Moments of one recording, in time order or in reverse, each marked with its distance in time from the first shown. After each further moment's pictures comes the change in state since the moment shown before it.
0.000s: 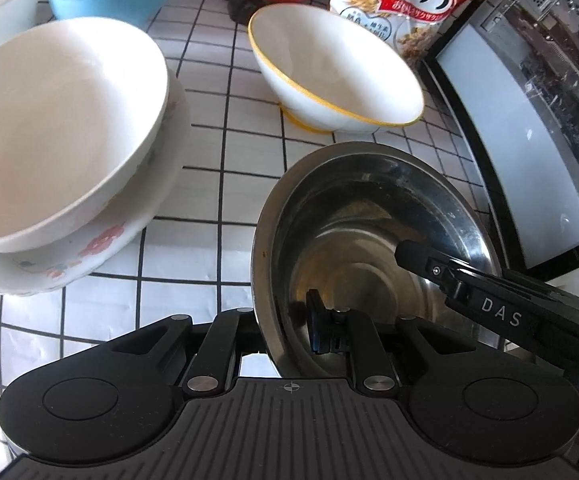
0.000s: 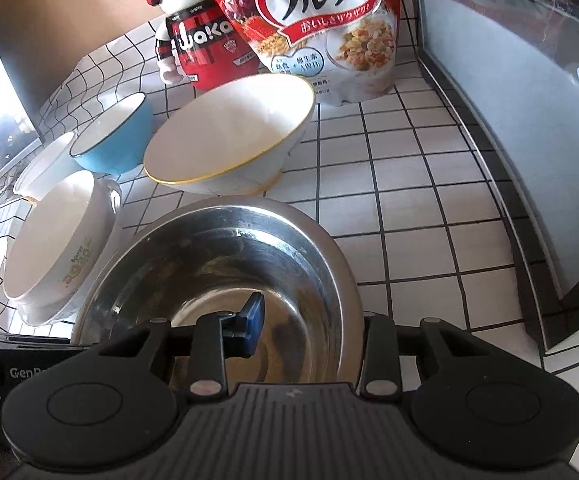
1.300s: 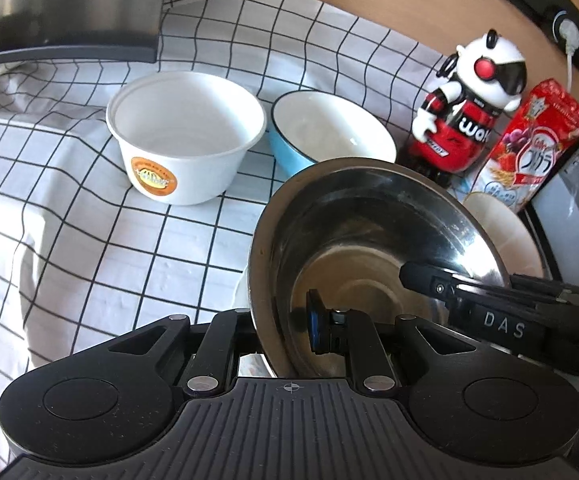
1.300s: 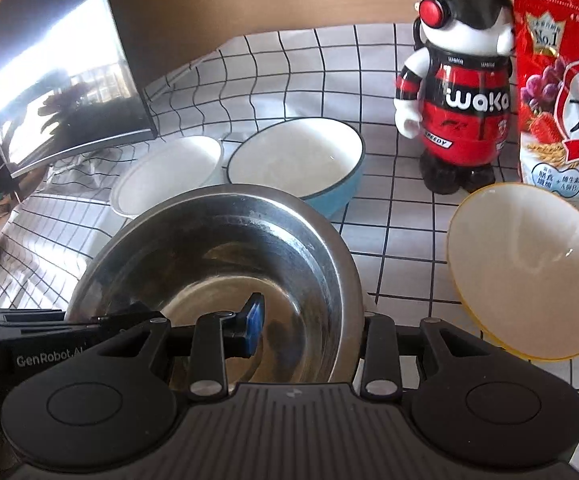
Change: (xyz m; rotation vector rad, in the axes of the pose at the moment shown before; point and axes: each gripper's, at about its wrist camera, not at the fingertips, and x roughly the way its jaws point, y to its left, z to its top) left arm -0.100 0.169 0.064 -0.052 -0.229 0.148; right arm 0.082 0.199 0.052 -0.214 -0.016 0.100
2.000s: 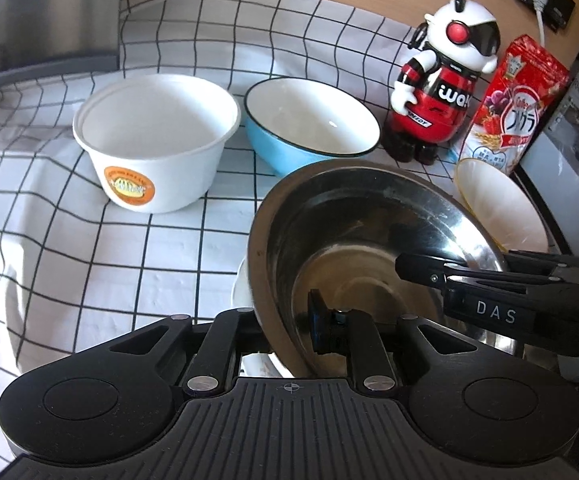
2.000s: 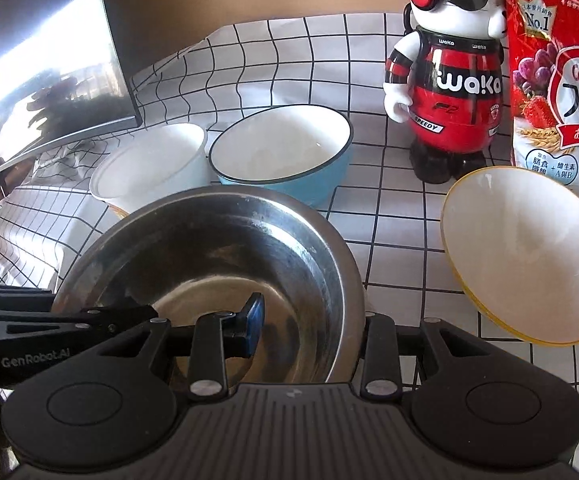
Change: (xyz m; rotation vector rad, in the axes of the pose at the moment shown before) left arm 0.010 0.004 -0.005 0.119 0.007 -0.049; right arm 0.010 -0.004 -0.018 -0.013 -0.021 -0.045
